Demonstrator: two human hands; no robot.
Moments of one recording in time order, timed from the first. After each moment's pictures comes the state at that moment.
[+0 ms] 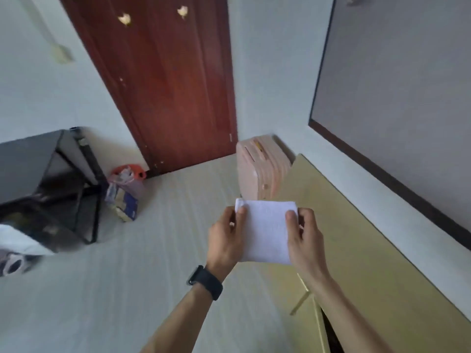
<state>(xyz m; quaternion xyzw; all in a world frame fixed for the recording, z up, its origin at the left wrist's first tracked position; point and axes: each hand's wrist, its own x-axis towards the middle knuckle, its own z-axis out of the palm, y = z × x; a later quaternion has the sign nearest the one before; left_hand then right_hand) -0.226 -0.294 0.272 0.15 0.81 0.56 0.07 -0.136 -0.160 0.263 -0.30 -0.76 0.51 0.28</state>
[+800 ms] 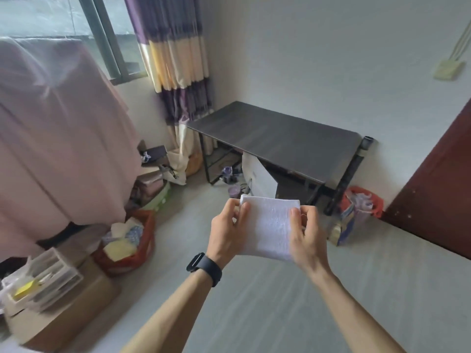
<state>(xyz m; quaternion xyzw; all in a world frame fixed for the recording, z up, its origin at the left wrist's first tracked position) -0.419 -1.099 0.296 -0.22 0.78 0.54 -0.23 -0.481 -0.942 0.298 0.14 -0.80 0.59 0.03</state>
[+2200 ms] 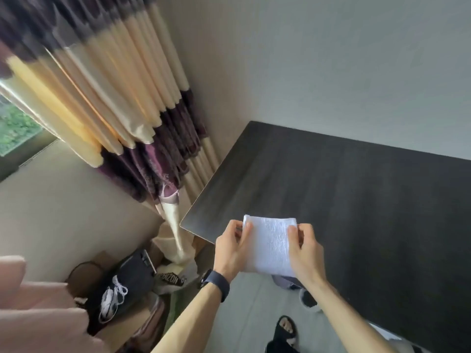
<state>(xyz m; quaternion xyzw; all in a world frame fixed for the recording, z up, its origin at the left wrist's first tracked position) -1.248 -1.828 0.174 -0.28 0.80 0.53 -0.06 -1.286 -1.664 0.153 -0.05 -0.82 0.56 -0.08</state>
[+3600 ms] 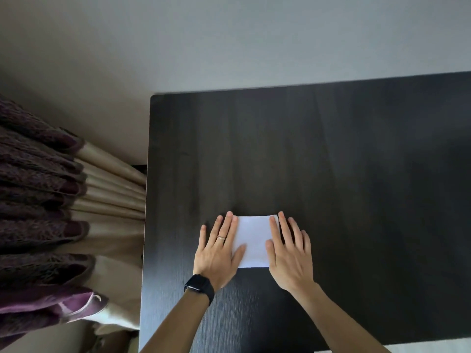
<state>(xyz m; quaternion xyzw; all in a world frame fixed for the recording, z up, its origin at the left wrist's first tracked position) -1.529 -1.976 -0.068 0.19 0.97 0.09 0.13 -1.479 -1.780 -0.065 -0.08 -0.99 0.08 -0.08</state>
